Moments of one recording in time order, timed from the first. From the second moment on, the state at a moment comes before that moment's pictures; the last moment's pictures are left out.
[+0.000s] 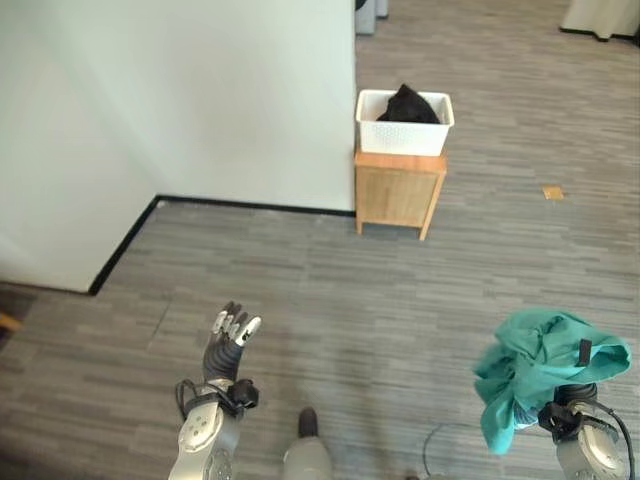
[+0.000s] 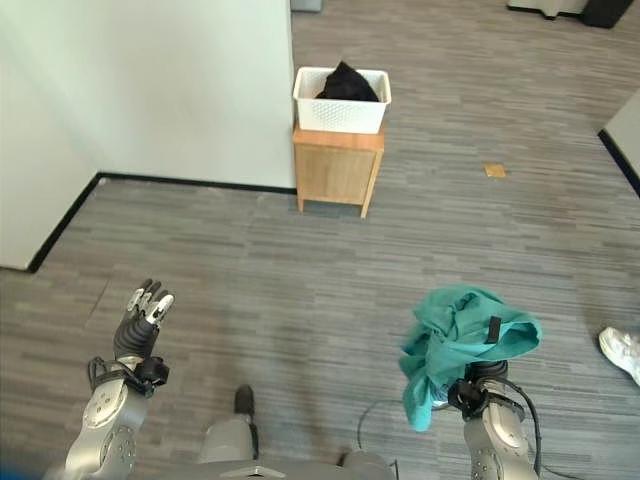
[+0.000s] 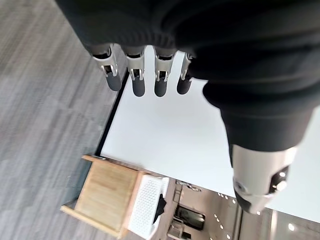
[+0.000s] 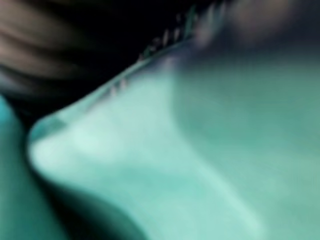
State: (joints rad) left arm 0.25 0.24 0.05 0.03 -0.51 -0.12 0.07; right arm 0.30 -0.28 -0.18 0.09 0.59 -0.09 -0.08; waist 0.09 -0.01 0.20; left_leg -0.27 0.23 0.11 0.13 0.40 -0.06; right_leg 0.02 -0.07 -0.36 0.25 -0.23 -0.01
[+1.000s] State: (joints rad) left arm 0.22 0.28 0.09 0.01 -0.49 -0.11 0.07; right arm 0.21 -0.22 -0.09 0.05 0.55 -0.07 -0.06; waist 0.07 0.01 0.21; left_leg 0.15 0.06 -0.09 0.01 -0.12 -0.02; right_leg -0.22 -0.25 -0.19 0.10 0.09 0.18
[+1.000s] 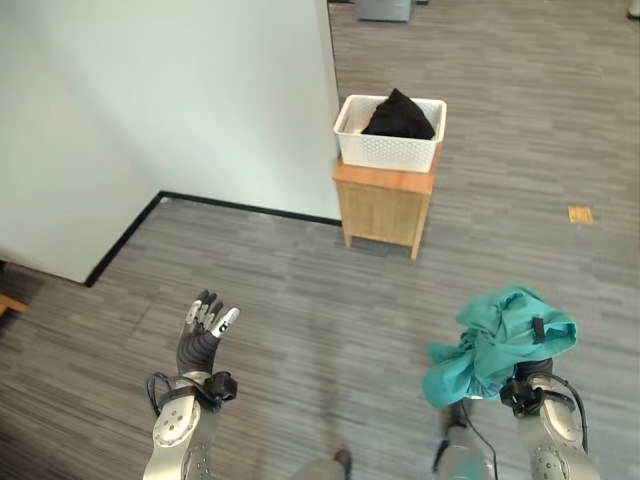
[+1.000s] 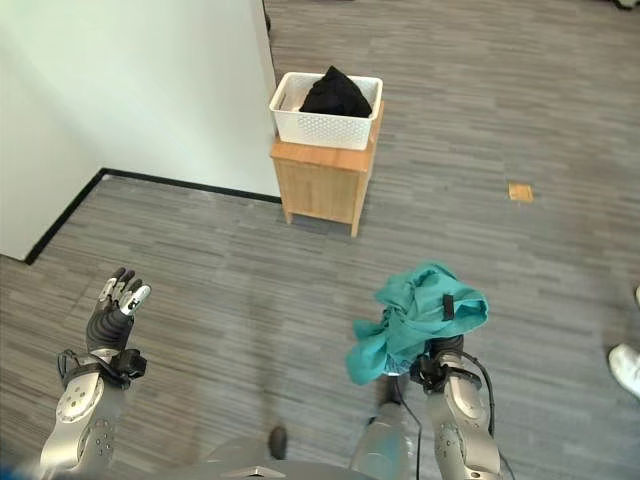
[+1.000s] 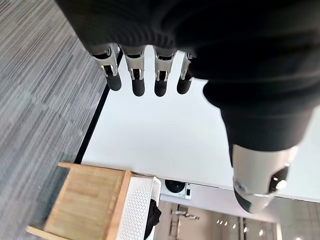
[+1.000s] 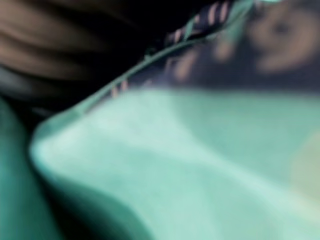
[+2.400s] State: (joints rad) left arm 0.23 0.23 0.03 0.04 -0.46 -0.08 0.07; right arm 0.18 -0.25 -0.12 0.04 0.47 -0.09 -0.08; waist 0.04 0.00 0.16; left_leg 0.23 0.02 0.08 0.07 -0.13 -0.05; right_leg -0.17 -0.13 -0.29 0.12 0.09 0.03
